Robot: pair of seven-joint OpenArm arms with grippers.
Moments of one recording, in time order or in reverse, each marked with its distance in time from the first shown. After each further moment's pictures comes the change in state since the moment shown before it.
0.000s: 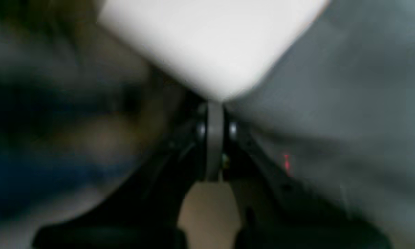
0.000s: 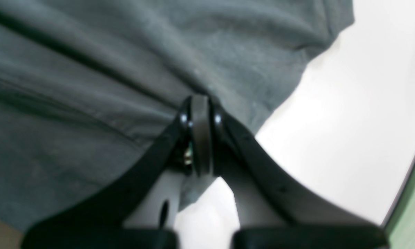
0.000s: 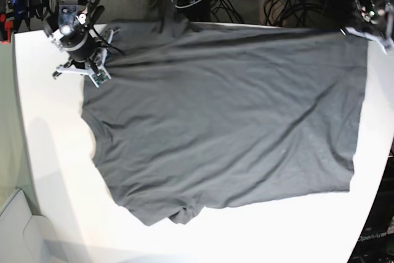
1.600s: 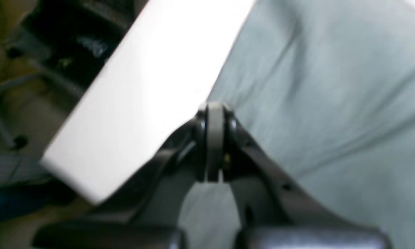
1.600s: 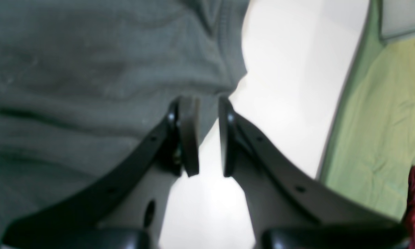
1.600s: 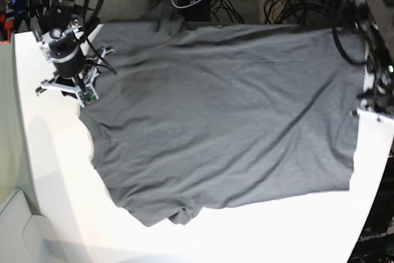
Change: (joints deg) left arm -21.6 -1.5 0.8 23.0 0.9 -0.1 14.2; right arm 2.1 -4.2 4.5 12.0 -0.6 0.4 -1.4
